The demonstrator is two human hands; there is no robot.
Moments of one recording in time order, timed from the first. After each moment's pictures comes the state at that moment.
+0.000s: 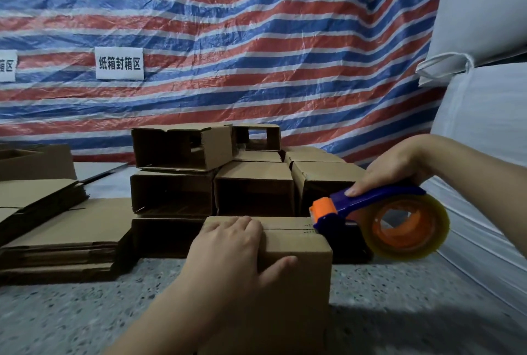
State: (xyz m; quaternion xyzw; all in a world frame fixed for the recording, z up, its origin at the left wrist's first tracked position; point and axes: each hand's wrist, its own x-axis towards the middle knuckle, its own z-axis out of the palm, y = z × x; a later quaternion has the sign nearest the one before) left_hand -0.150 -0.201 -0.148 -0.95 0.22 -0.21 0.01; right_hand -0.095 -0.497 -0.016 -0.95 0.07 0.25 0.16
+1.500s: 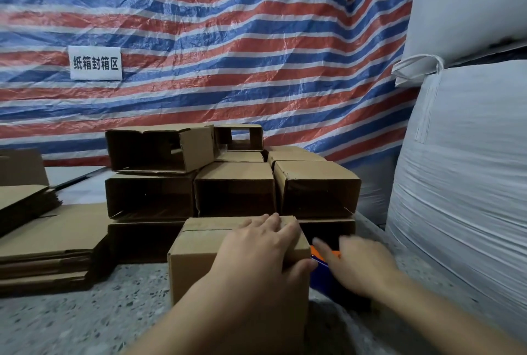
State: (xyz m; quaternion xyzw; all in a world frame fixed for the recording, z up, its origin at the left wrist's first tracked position) left_hand -0.135 -0.252 -0.156 -0.92 0.34 -0.21 -0.03; right_hand -0.118 -0.468 -0.203 -0.98 0.10 -0.16 0.06
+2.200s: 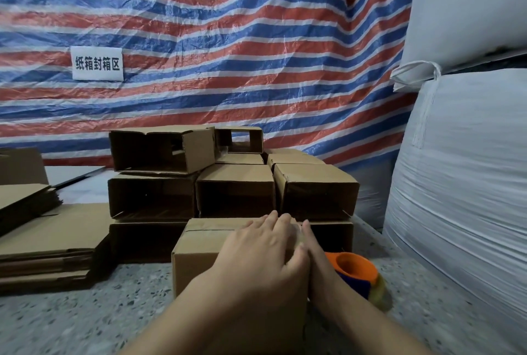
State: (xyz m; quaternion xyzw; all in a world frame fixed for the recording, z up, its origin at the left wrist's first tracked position) left_hand -0.139 -0.249 -0.152 -0.91 0.34 -0.19 -0.09; right_hand -0.117 -0.398 -0.210 -0.69 -0.05 -0.02 0.72
